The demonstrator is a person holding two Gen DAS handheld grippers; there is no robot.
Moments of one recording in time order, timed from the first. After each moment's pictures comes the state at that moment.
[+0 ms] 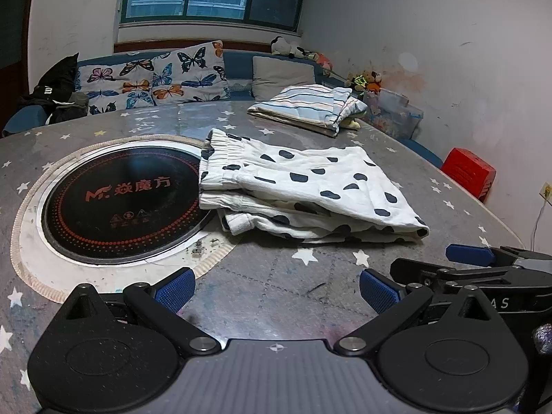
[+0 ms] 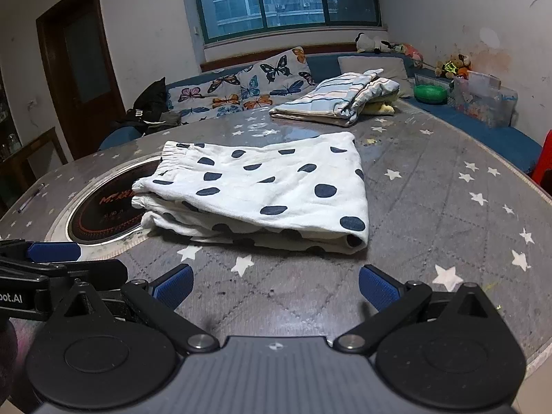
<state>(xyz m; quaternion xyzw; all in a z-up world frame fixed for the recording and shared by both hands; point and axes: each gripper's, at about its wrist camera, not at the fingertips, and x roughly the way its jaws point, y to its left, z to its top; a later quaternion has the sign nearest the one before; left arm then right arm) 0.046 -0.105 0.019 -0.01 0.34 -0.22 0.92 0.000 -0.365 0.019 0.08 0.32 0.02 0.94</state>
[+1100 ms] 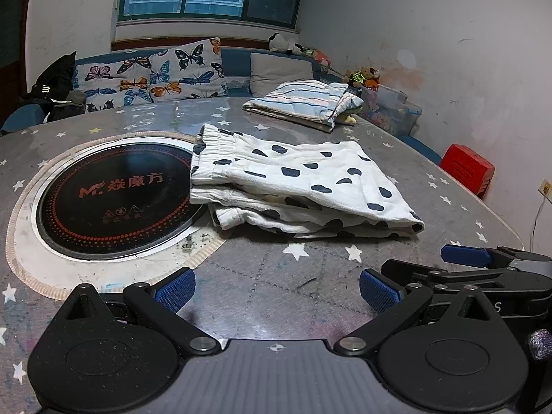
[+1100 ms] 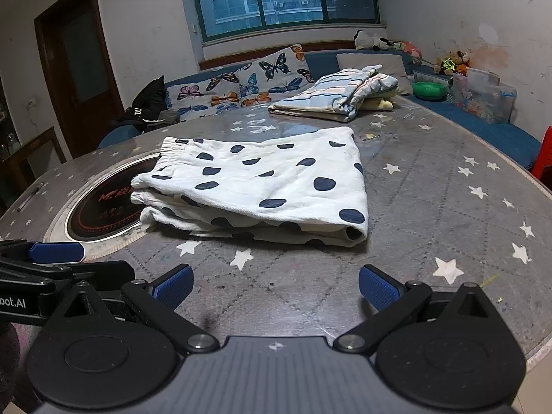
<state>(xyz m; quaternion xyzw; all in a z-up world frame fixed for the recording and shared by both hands) 0.042 -0.112 0.017 0.00 0.34 -0.22 0.91 -0.001 -0.365 0.015 0.08 0.32 0.02 0.94</state>
